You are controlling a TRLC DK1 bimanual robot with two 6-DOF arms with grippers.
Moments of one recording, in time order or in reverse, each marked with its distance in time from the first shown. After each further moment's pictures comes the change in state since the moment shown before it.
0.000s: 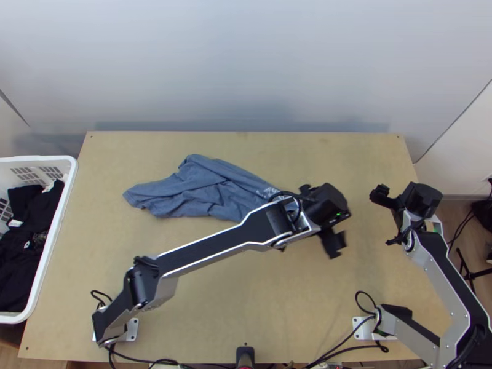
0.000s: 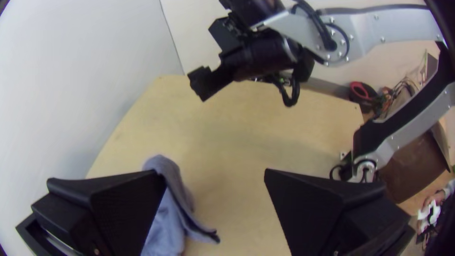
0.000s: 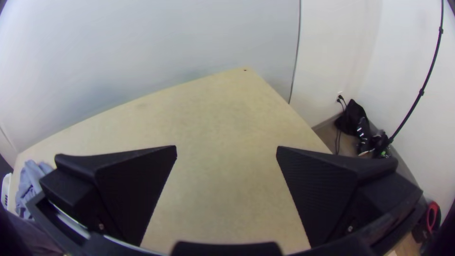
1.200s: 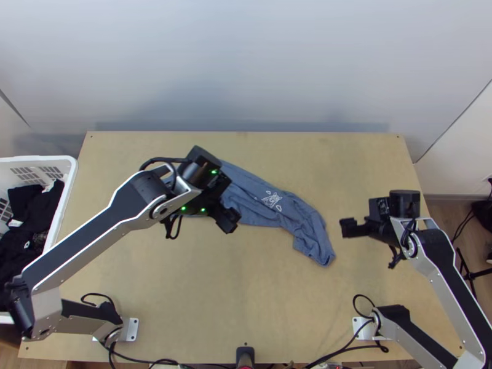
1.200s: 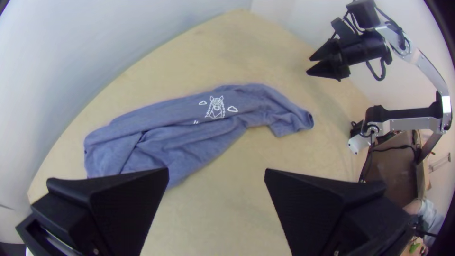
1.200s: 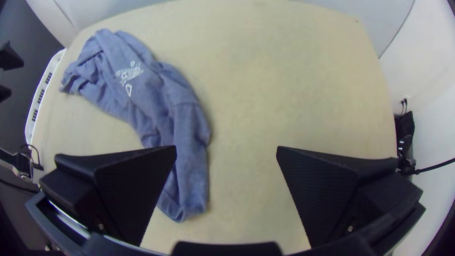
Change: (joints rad) left arm 0.366 -0.624 -0.640 -0.284 0.150 -0.158; right arm 0.244 -0.143 0.159 -0.733 -0.295 -0.196
